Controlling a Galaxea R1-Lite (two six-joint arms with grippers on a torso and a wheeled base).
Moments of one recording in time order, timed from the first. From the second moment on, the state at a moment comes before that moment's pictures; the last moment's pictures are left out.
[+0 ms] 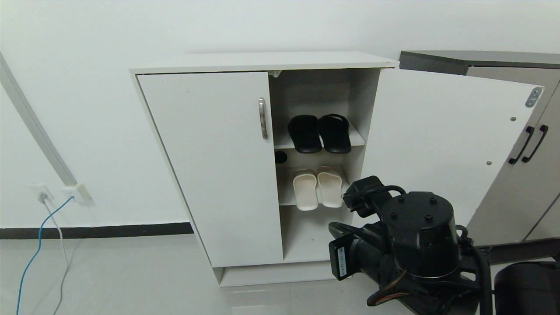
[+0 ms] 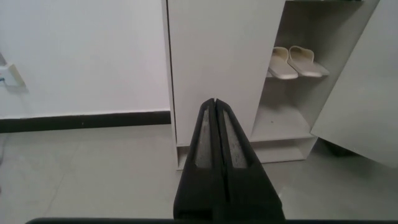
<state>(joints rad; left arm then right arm) 0.00 0.00 0.00 0.00 0.00 -0.02 0.98 1.73 -0.77 -0.62 -0.46 0.21</state>
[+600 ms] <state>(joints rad) 0.00 0.00 0.00 0.00 0.00 -0.02 0.98 1.74 -0.76 -0.62 -0.46 0.21</state>
